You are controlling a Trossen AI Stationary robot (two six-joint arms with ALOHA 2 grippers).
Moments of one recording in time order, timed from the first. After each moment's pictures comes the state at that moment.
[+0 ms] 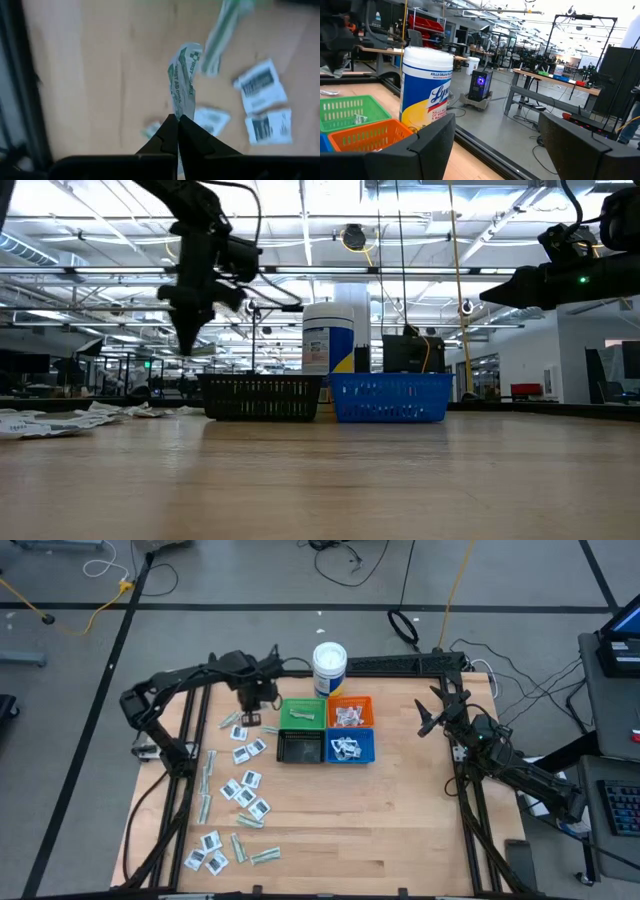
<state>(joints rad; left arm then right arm) 0.61 1.65 1.28 -1.21 -0.08 0.48 -0.58 0.08 0.02 0.17 0.26 -0.22</state>
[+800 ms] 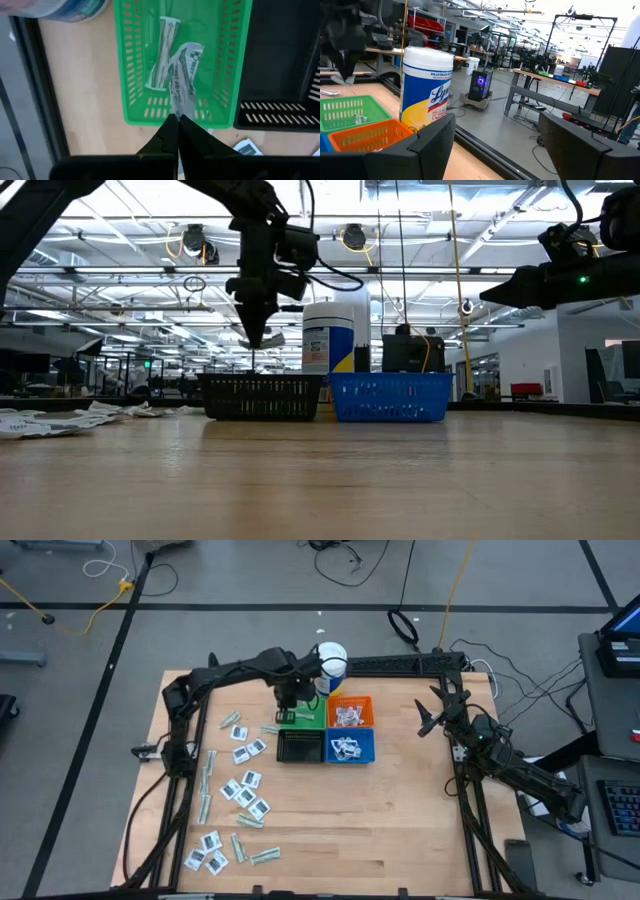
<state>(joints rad) 0.47 1.97 1.74 -1.27 -0.05 0.48 -0.58 0.08 0.02 0.17 0.26 -0.22</state>
